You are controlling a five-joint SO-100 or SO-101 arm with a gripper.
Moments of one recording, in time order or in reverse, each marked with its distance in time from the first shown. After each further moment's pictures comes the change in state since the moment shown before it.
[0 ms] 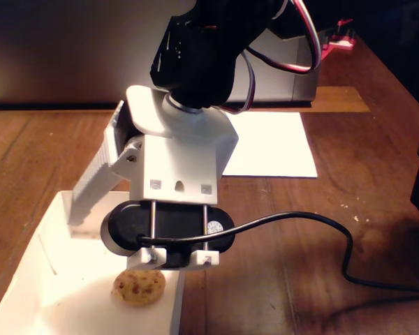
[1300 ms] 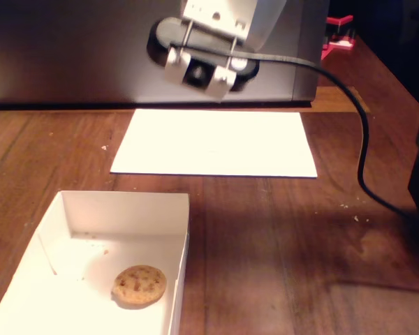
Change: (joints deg) arm 23.5 22.6 -0.1 21.1 -1.9
